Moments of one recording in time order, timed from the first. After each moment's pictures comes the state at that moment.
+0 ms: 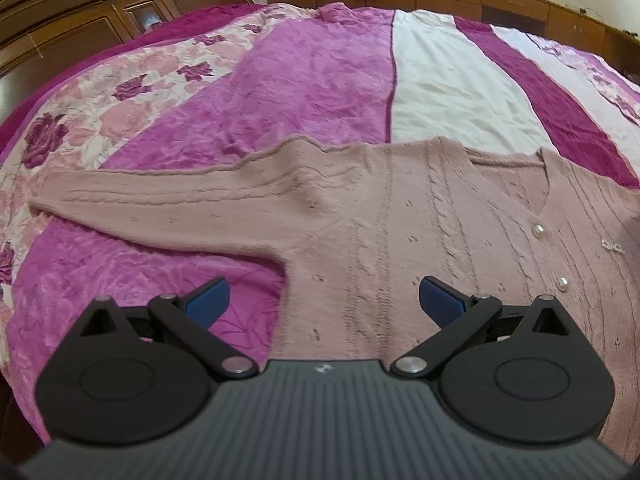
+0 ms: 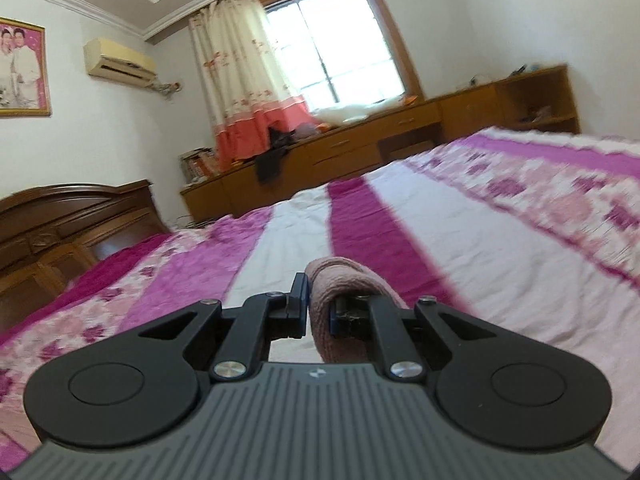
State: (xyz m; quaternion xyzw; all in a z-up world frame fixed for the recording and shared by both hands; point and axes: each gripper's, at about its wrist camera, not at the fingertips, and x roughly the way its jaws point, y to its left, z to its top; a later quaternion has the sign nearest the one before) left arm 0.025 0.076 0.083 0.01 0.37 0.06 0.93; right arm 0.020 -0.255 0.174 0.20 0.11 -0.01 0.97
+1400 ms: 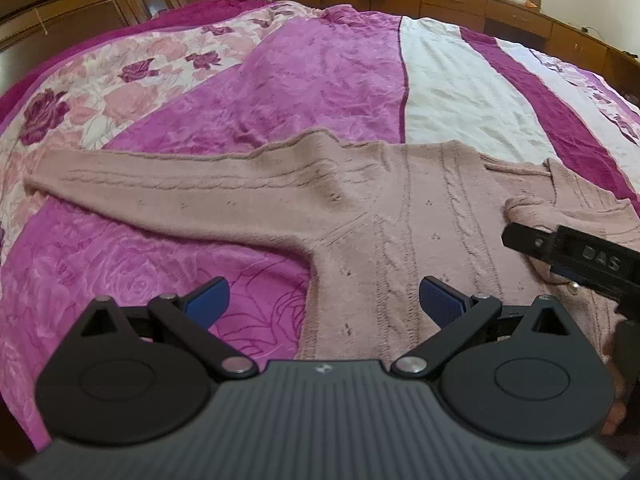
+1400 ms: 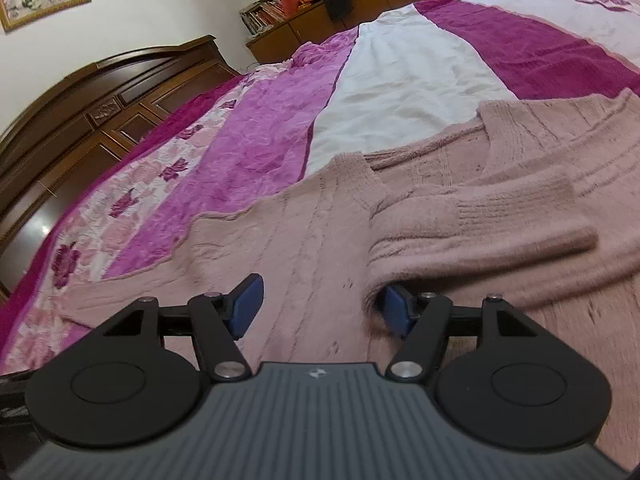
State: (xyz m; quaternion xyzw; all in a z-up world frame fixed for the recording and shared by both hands) left arm 0.024 0.103 0.074 -0.02 0.36 0.04 0.93; right arm 0.039 -0.089 0.045 0.23 0.32 0.13 0.91
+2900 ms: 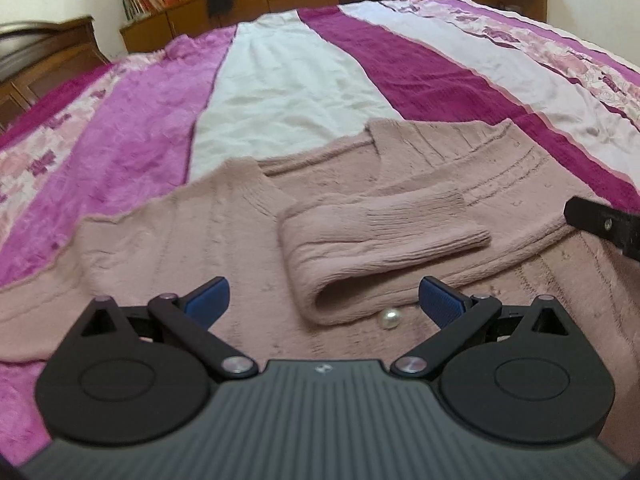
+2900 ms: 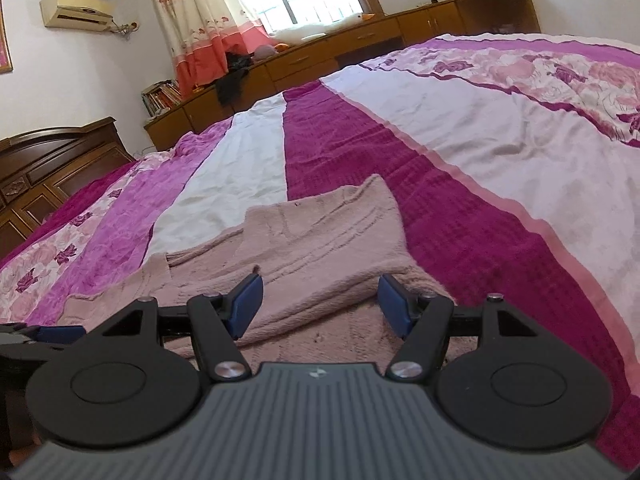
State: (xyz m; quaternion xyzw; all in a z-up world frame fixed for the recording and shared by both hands) left arm 0.074 -0.078 0.047 0.12 0.35 -0.12 0.92; right arm -0.042 -0.261 0.043 0.22 0.23 -0.06 0.95
